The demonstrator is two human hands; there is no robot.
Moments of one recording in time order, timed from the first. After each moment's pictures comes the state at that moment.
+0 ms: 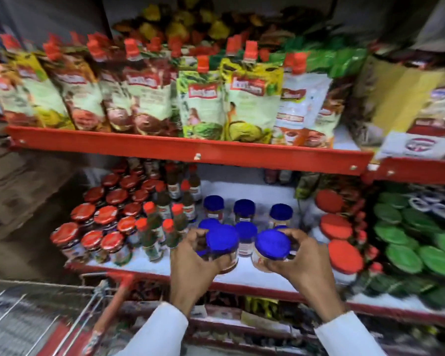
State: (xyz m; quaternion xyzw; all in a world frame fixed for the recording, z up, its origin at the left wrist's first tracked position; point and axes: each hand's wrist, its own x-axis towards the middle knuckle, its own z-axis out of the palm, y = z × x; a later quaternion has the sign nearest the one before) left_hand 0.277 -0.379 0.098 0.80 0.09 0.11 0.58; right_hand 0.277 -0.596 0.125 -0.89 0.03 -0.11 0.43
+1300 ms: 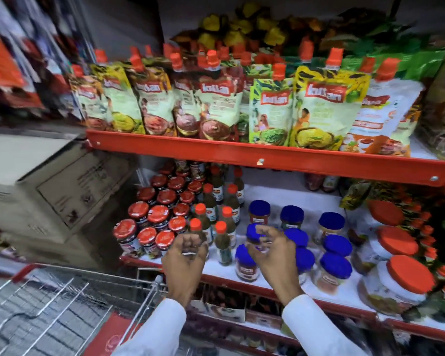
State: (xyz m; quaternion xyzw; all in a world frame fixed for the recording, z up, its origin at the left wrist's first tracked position) left_hand 0.277 -0.249 0.075 0.80 0.17 0.24 0.53; right_hand 0.316 -0.442 0.085 -0.87 -0.01 -0.09 0.49
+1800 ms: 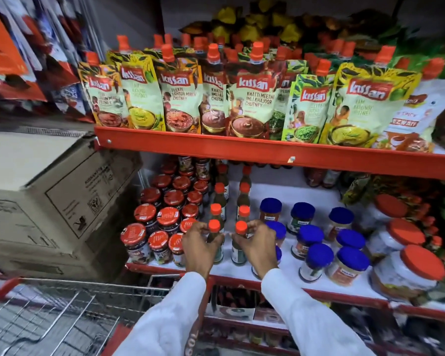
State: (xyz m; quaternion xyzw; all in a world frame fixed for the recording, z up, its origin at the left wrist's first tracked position) left_hand 0.337 -0.203 0.058 0.84 0.15 0.15 0.50; right_hand 0.351 -0.345 0.063 -0.86 0.09 -0.08 0.50
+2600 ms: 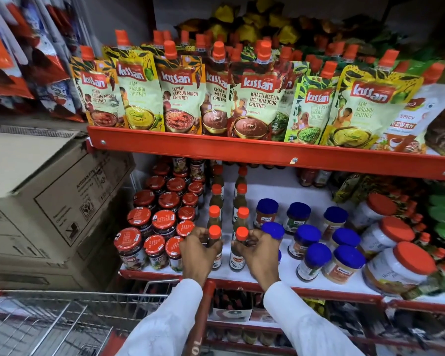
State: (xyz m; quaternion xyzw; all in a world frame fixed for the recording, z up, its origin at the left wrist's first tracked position) left_hand 0.336 -0.192 0.054 0.84 0.11 0.11 0.52; right_hand 0.339 -0.342 0.045 -0.85 0.08 -0.10 0.52
